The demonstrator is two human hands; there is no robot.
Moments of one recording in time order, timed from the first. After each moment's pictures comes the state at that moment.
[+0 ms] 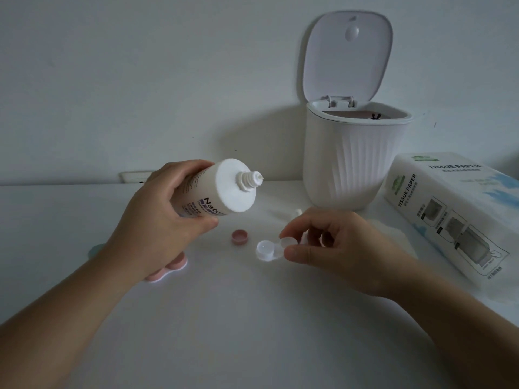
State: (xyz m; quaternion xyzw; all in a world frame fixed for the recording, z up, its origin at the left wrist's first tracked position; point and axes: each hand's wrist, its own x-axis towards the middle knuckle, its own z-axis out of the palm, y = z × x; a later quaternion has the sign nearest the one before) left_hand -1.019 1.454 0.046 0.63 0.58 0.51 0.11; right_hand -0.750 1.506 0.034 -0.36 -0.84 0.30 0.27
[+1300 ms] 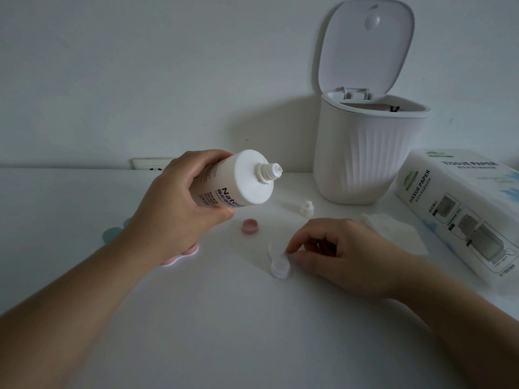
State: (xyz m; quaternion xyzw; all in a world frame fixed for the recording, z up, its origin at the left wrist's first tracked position) left_hand -1.013 1.449 0.046 0.61 0.58 0.51 0.18; right_hand -0.756 1.501 0.030 -0.36 -0.88 0.25 0.18
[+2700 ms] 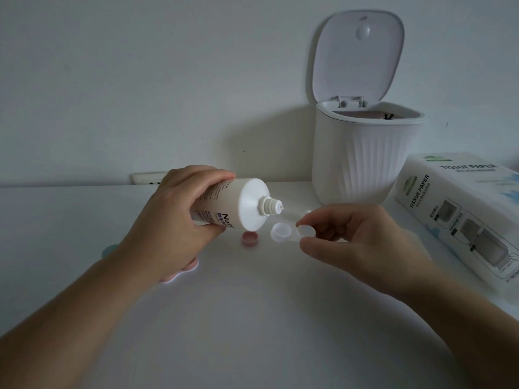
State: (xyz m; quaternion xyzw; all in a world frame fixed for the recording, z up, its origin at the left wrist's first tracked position) left_hand -1.032 1.462 0.036 0.73 0.55 0.40 -0.06; right_hand -0.760 1.490 0.046 -0.39 -0.76 0.37 0.37
